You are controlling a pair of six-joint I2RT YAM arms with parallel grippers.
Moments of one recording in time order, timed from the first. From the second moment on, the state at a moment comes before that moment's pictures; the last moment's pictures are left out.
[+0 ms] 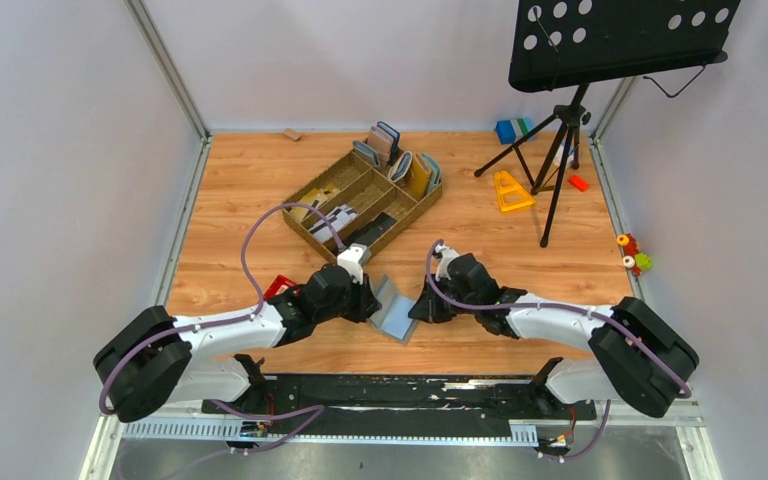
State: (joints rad) left arm -0.89 1.20 0.42 0.18 -0.01 -0.57; right arm 0.78 1.34 0.45 0.20 -0.28 0.66
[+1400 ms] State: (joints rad) left arm -0.86 1.22 0.45 0.15 0.09 -0.62; right arm 0.78 1.52 0.50 0.33 -0.35 0.67
